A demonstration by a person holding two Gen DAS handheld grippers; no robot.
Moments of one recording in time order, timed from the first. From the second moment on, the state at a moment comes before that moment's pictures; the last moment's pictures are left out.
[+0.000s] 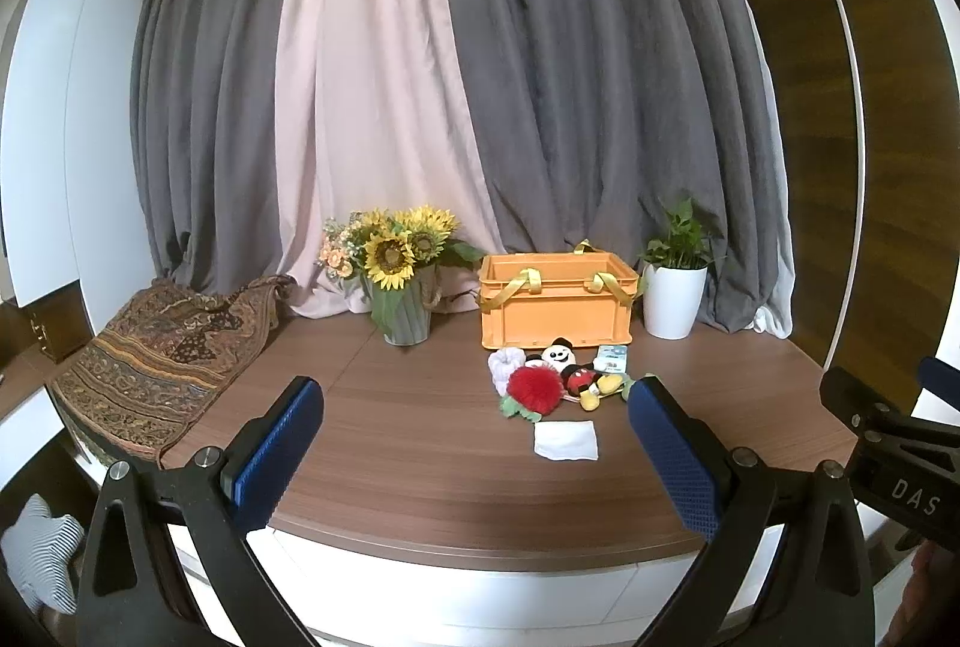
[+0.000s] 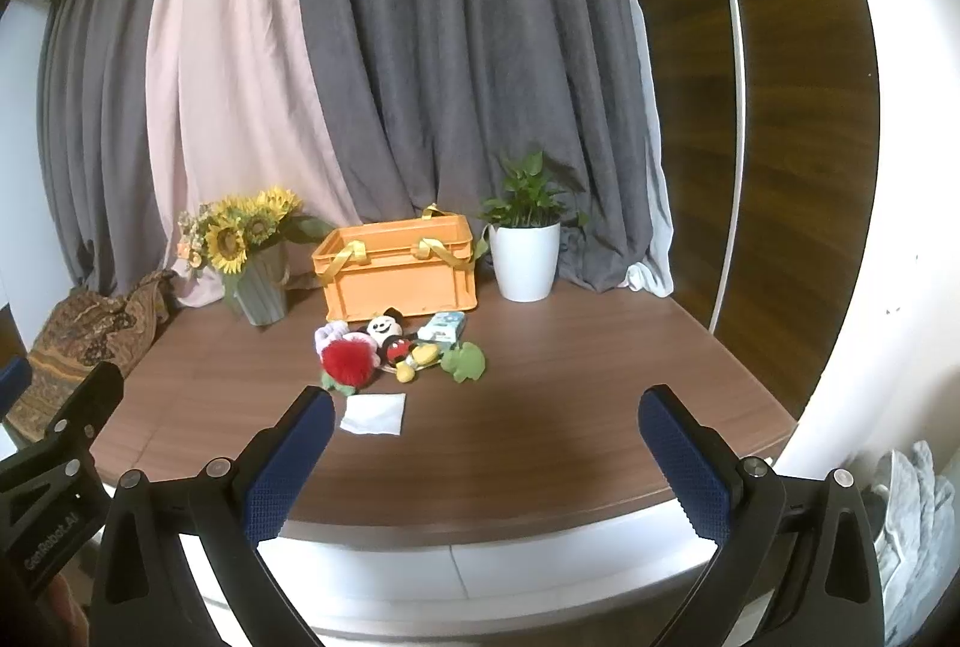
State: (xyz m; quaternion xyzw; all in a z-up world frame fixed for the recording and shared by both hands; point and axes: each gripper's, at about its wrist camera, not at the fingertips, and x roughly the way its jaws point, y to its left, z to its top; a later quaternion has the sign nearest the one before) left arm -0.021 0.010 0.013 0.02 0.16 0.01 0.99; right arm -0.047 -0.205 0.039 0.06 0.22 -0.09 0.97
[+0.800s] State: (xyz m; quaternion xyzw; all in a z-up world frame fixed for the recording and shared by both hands) left arm -0.025 0.014 0.002 0.02 0.16 0.00 0.99; right arm -0.040 -0.201 0.036 0.06 0.23 -0.09 0.97
